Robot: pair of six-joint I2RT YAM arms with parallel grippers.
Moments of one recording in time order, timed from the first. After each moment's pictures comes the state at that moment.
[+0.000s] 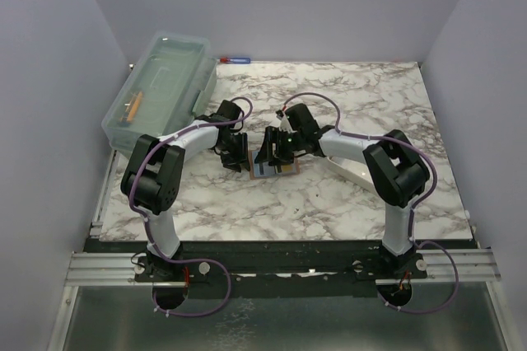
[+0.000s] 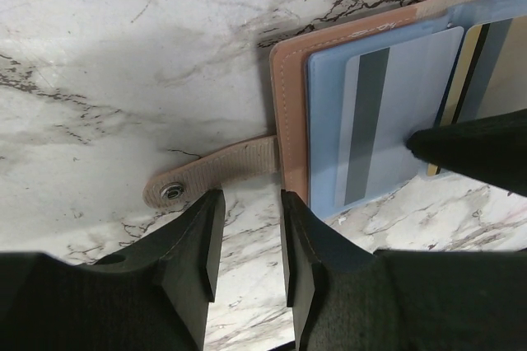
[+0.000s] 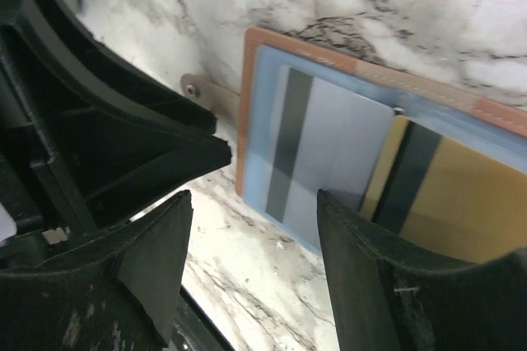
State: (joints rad) left arm -0.41 1.84 1.18 -0.58 0.27 -0.46; right arm 0.62 1.96 1.22 -0.10 -0.46 0.64
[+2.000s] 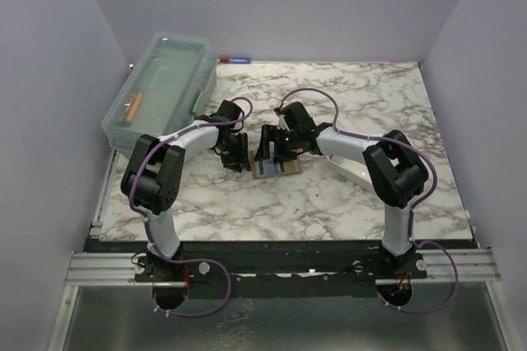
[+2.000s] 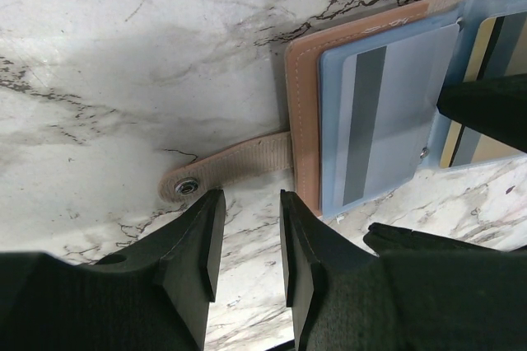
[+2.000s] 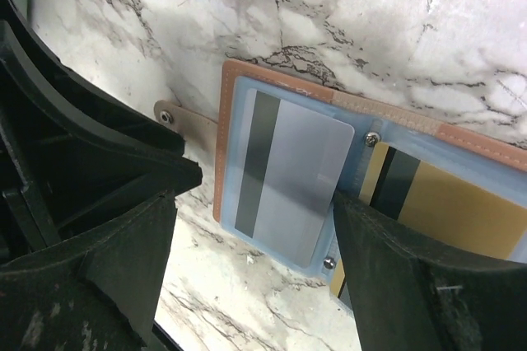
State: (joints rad) left arm -0.41 1.84 1.18 -0.58 0.27 -0.46; right arm 0.64 1.96 1.26 -0.16 -0.34 0.57
